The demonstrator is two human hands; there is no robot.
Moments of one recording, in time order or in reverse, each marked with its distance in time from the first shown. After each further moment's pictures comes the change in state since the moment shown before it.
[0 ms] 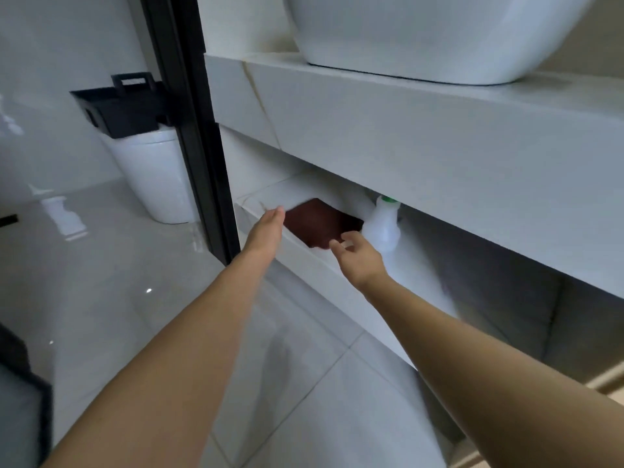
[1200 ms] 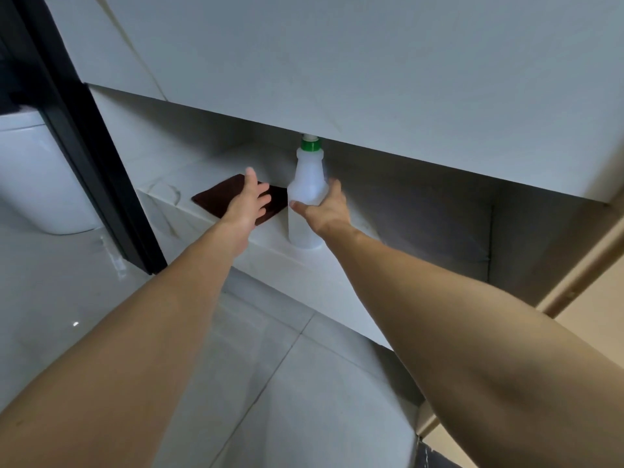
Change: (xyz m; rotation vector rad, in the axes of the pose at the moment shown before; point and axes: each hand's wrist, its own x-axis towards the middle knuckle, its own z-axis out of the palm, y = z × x) left_hand 0.027 -0.012 0.121 -0.168 -0.319 0.014; right_hand 0.077 0.079 -0.028 0.156 0.302 0.042
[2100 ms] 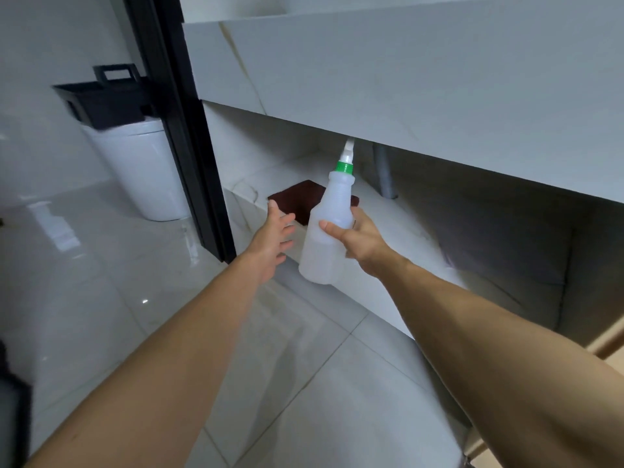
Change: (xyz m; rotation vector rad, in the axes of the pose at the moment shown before) left_hand -0.075 -0.036 -0.071 -0.048 0.106 -0.081; right_hand -0.050 0.006 0.039 0.264 -0.381 -0.069
